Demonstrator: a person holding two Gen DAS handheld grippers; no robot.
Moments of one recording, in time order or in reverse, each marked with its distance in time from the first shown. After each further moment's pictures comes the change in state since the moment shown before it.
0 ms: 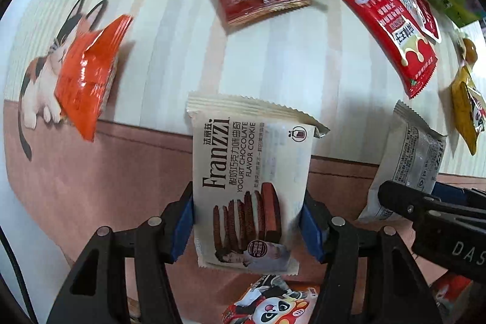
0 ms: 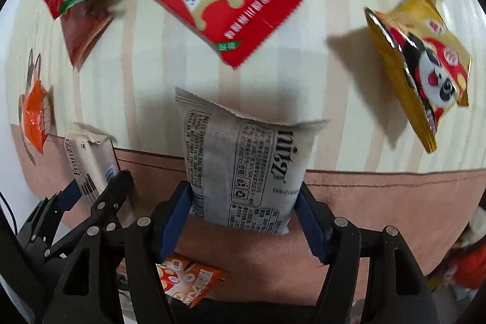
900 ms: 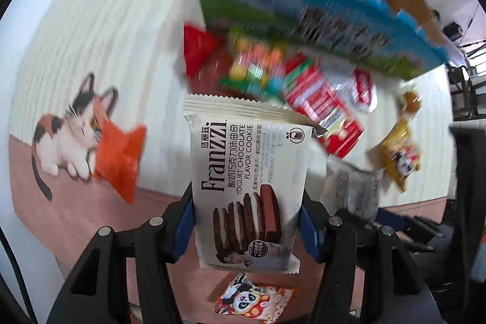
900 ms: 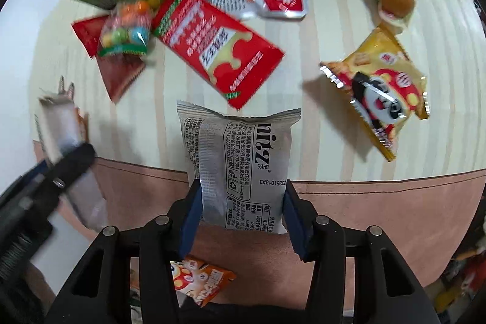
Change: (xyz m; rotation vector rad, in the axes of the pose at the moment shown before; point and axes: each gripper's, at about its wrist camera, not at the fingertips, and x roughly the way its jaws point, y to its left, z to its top) left arm -0.116 -0.019 0.045 0.035 -0.169 -0.099; right arm -0.083 -0.015 -0.058 0.016 -0.167 0.093
